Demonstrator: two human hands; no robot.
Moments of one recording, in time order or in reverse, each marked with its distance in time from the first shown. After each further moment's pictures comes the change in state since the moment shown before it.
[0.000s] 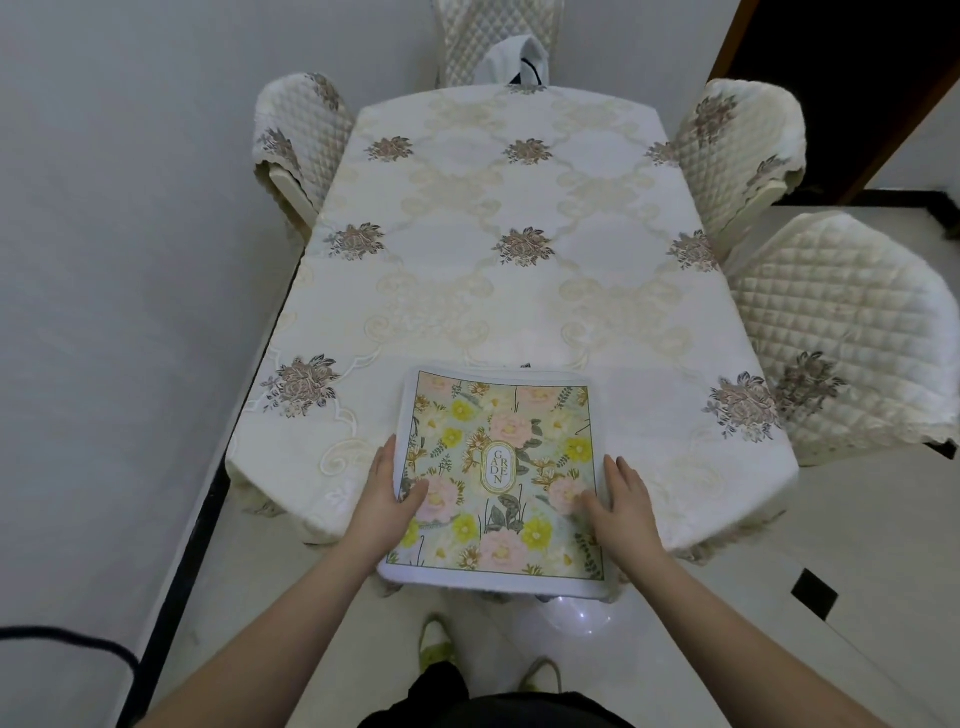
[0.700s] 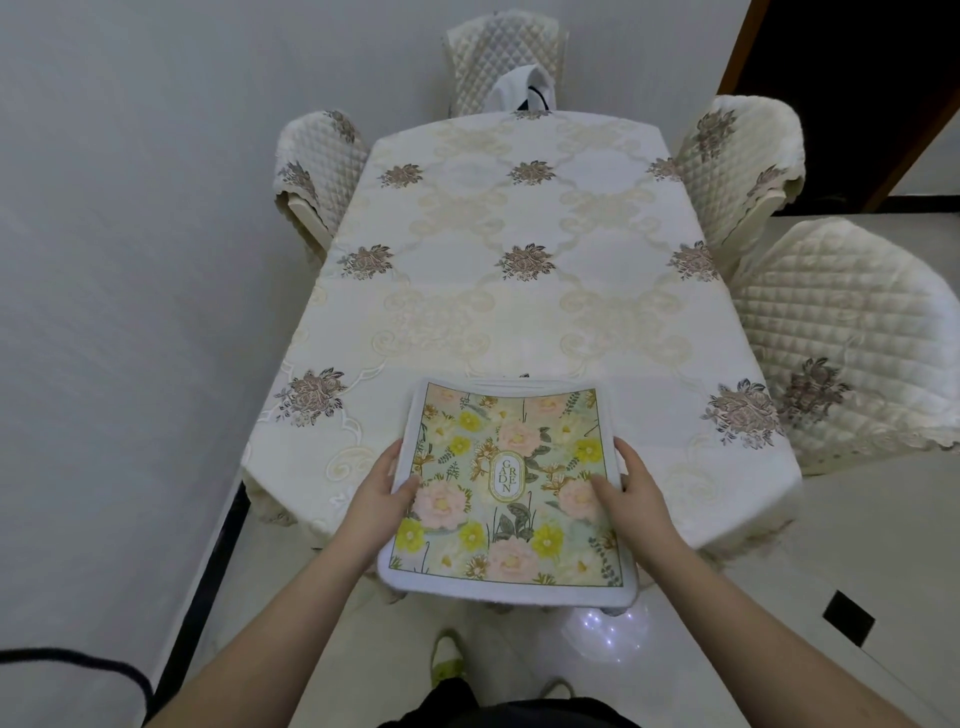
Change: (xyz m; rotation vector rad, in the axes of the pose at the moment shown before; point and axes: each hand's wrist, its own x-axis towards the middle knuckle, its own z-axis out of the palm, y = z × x) left_hand -0.019 0.032 -0.008 -0.249 -0.009 -0.107; right_hand -0.002 -0.013 -0.040 0.442 -0.046 0.025
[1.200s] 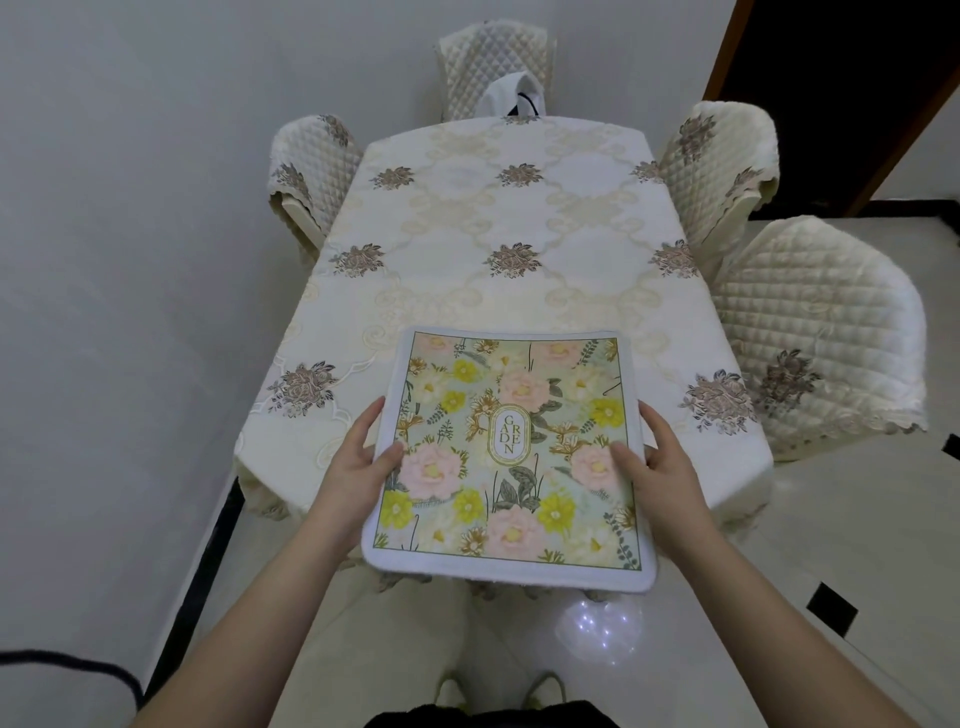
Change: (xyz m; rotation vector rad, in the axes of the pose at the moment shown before) left_hand -0.033 0.038 -0.009 -0.320 -0.009 0.084; right_hand -0.048 -0.030 -0.049 0.248 0.048 -0.139
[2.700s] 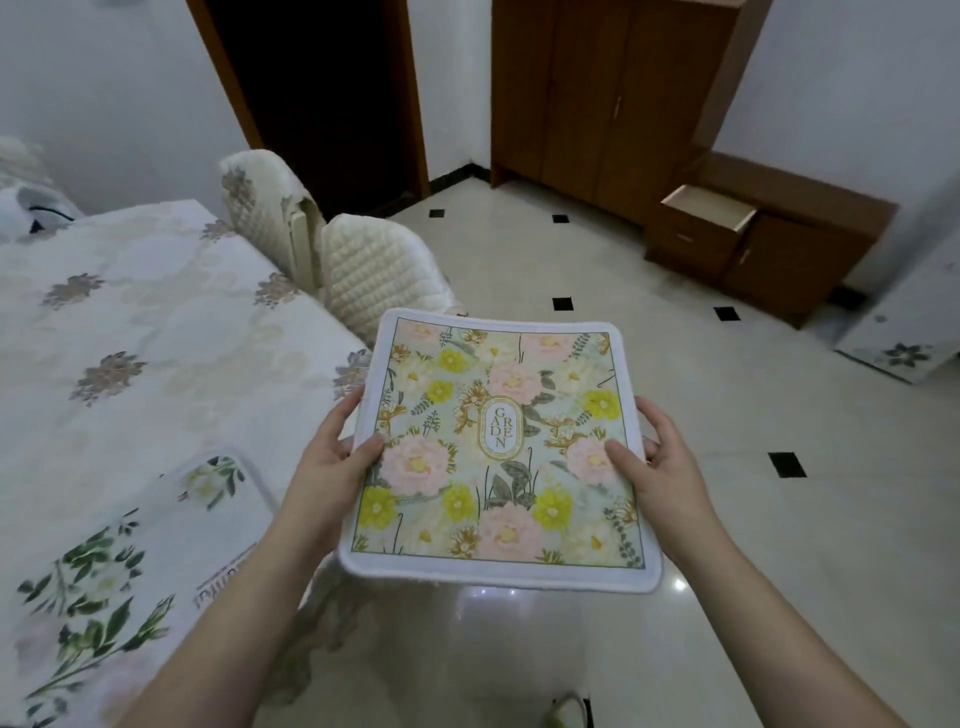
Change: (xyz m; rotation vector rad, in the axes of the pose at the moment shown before) left_hand -0.113 0.054 0.306 0.207 -0.737 0.096; right_hand -0.256 0.071 -0.239 0.295 0.812 -0.012
